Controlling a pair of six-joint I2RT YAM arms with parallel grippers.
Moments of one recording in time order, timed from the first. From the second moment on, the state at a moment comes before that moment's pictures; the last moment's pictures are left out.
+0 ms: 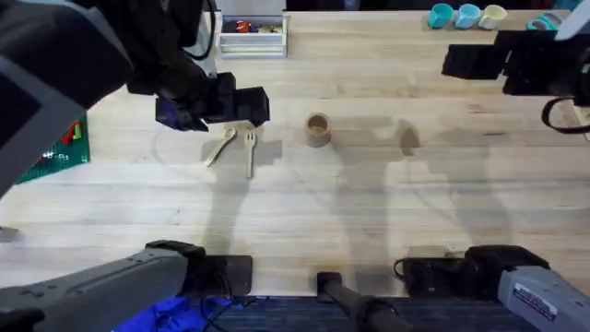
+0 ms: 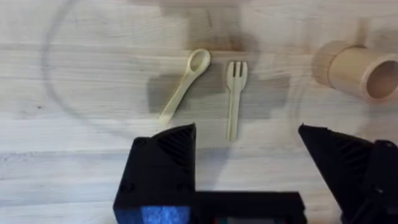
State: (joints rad) left arm -0.16 1.35 1.12 -1.08 0.08 -0.25; right arm 0.01 0.97 1.02 -0.77 -0.08 0.07
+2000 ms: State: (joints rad) left arm -0.32 1.49 0.88 -0.82 -0.01 -0.42; right arm 0.01 1.04 1.03 -0.86 -0.37 -0.01
